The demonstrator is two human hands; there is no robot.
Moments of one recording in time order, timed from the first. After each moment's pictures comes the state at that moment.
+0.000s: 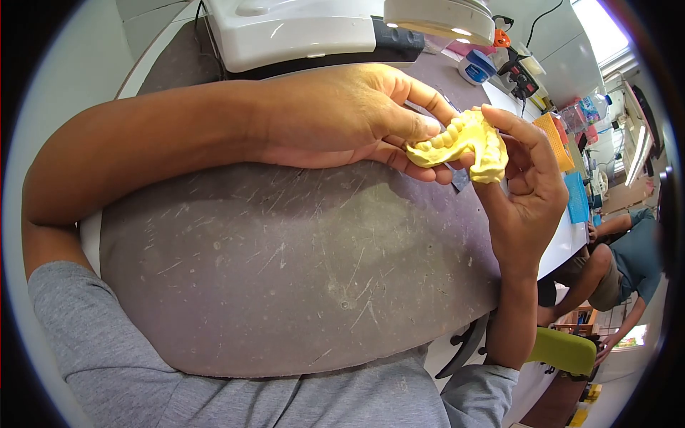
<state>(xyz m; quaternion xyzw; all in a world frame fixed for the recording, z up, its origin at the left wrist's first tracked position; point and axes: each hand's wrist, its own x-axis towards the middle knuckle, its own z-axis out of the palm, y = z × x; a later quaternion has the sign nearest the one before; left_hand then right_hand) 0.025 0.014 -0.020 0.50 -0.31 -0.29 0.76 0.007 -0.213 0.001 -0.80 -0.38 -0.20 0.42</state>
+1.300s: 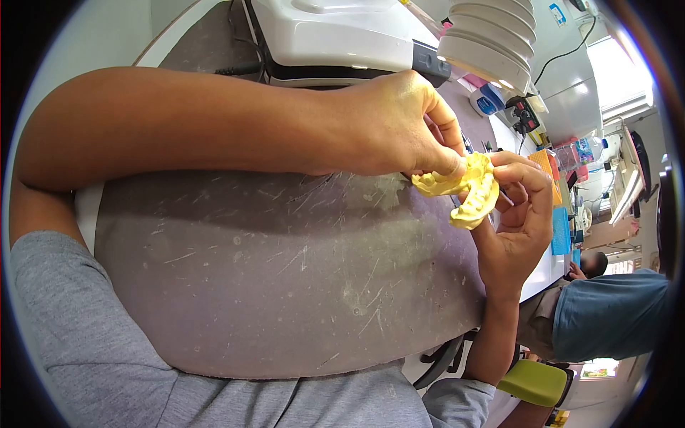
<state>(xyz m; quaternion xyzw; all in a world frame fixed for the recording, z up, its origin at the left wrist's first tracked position) 0.017 0.013 -0.013 0.72 -0.27 -0.07 0.64 0.006 -0.210 -0.005 -0.78 -0.42 -0.18 0.43</state>
